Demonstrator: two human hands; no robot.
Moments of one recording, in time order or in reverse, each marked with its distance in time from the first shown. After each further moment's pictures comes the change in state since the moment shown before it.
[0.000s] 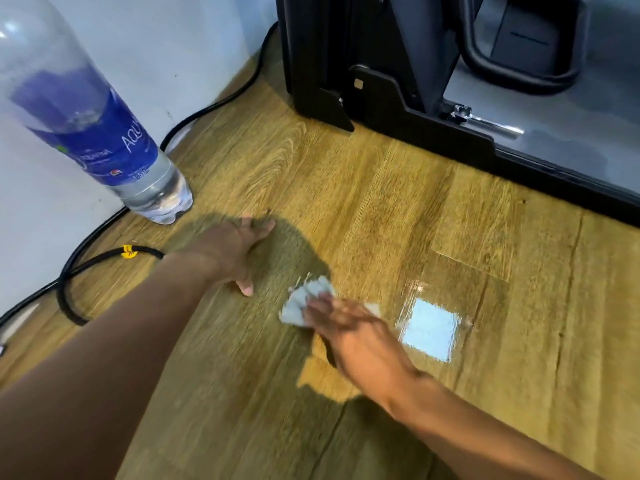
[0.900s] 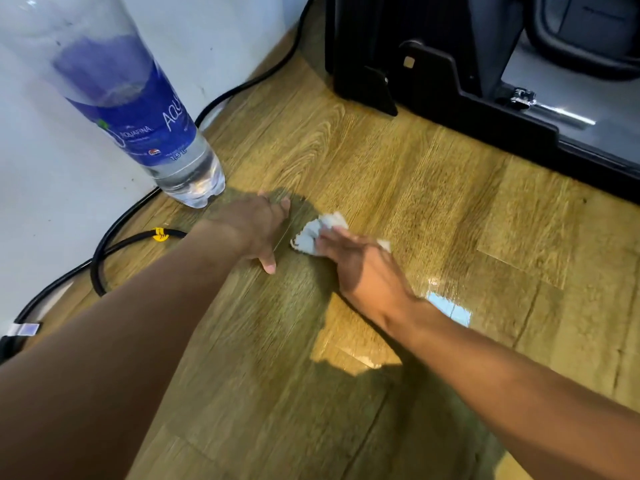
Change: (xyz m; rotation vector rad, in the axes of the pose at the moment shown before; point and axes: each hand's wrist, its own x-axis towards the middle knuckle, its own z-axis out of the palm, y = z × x) left_hand 0.016 -0.020 -0.009 0.154 -0.010 -0.027; right_hand 0.093 0.014 0.003 0.041 0.122 0.046
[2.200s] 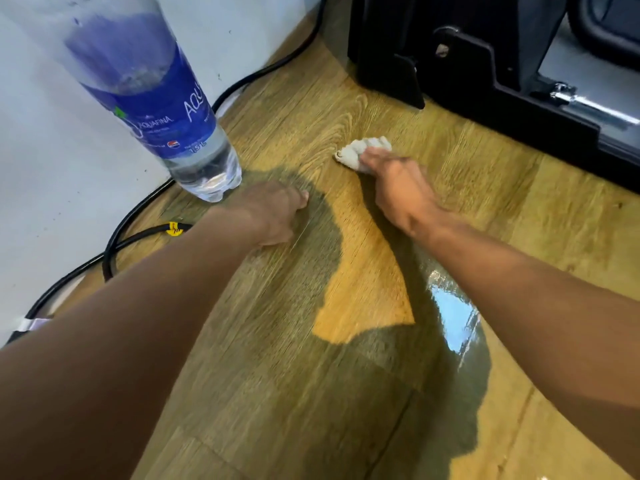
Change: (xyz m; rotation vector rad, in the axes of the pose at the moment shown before) left_hand 0.010 -0.013 -0.001 -0.218 0.146 0.024; right_hand 0.102 0.061 -0.021 -0.077 0.057 0.262
